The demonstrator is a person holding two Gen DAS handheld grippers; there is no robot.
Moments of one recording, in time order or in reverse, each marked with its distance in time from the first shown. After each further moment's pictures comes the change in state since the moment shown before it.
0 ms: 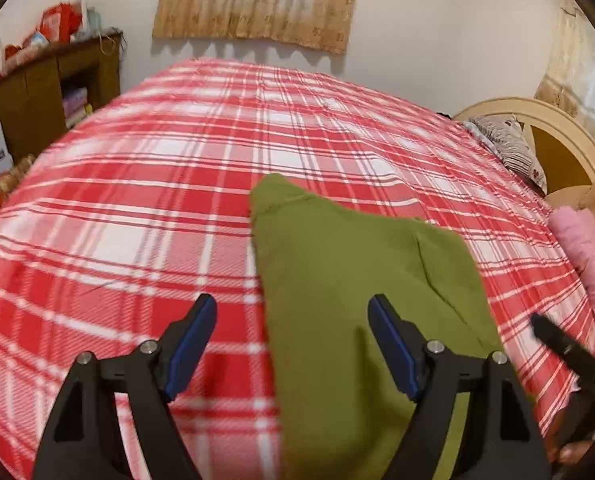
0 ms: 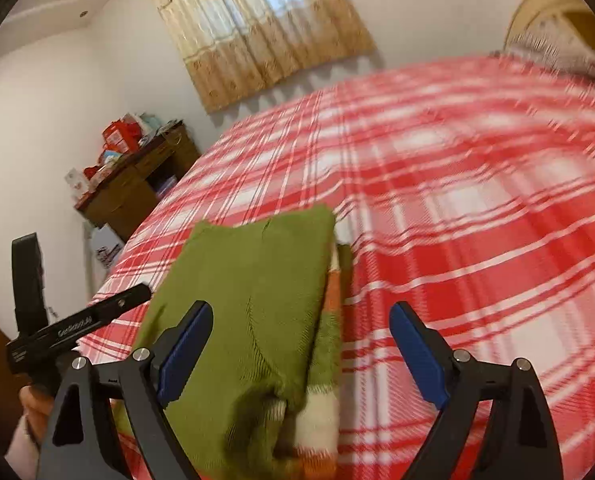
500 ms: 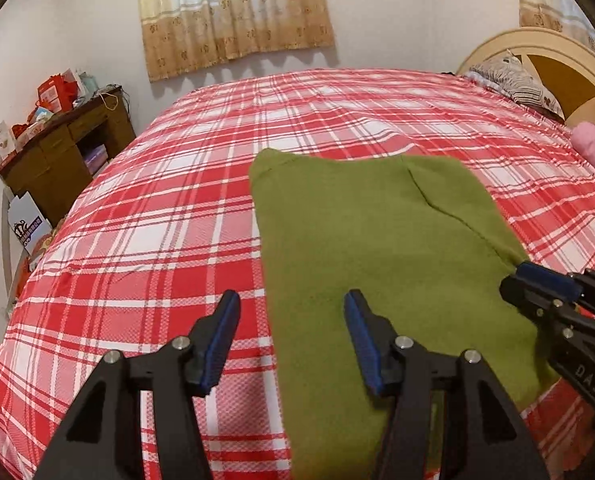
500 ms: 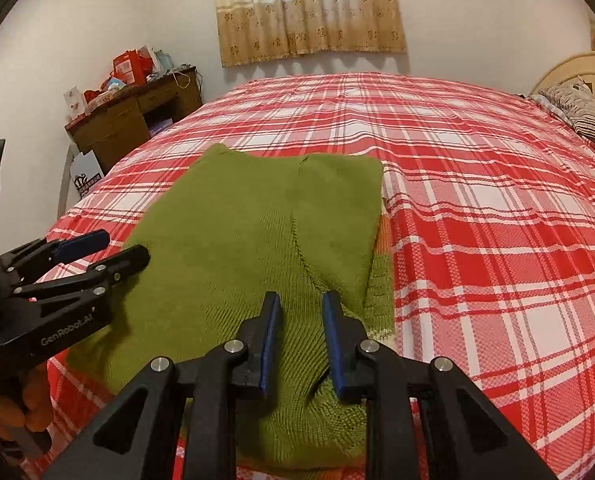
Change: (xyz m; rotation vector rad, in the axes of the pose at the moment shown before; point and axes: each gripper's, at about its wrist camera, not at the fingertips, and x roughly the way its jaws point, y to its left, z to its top) left arm -0.026 -0.044 -0.056 0.243 -0.047 0.225; right arm 0.011 0.058 -0.053 -0.267 0.058 -0.134
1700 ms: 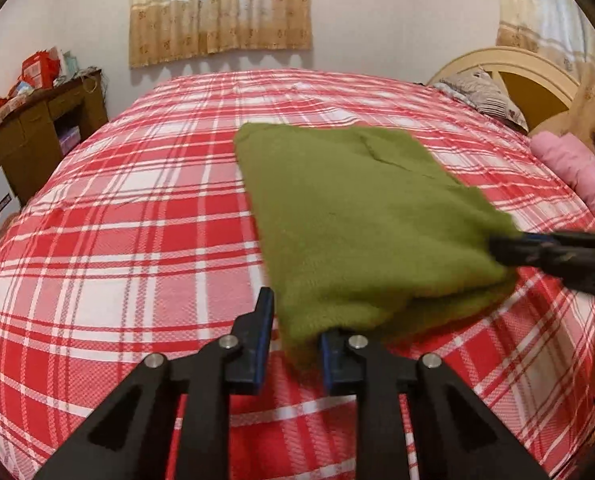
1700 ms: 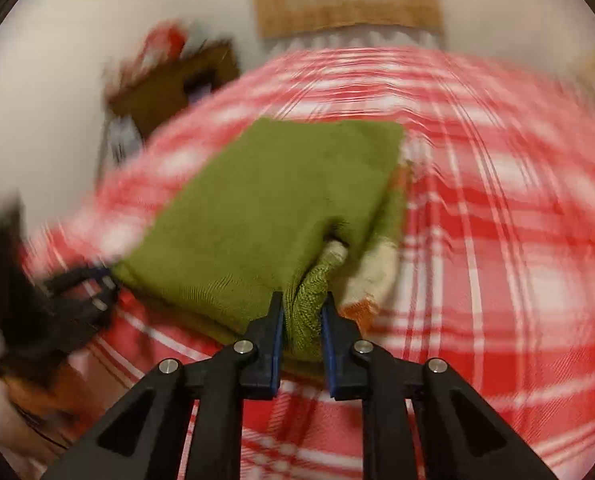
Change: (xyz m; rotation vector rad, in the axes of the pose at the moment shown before) left arm -0.035 0.020 -0.055 -0.063 0.002 -0.168; right arm -0.043 -0.023 -0.022 0.051 0.107 0.182
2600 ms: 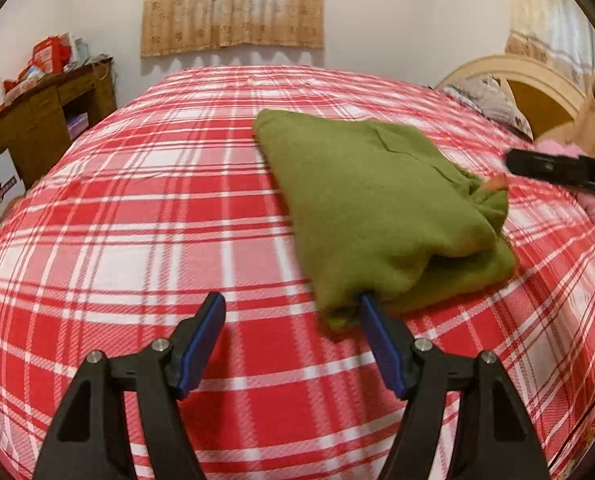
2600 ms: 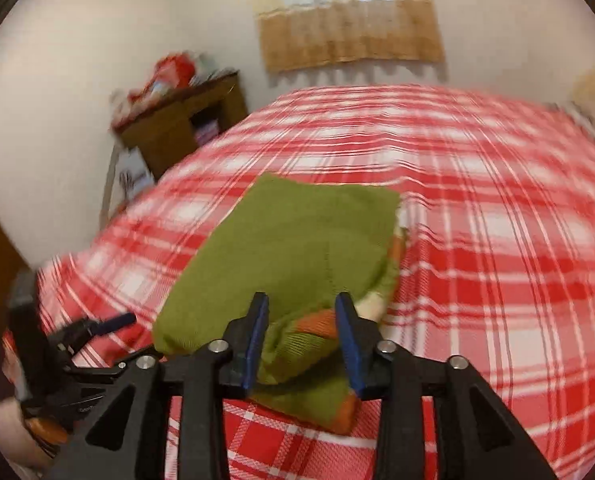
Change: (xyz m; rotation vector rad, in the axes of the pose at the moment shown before) left arm -0.005 0.000 -0.014 -0.021 0.001 0.002; right arm -0.013 0.033 0.043 -0.150 -0.096 -0.040
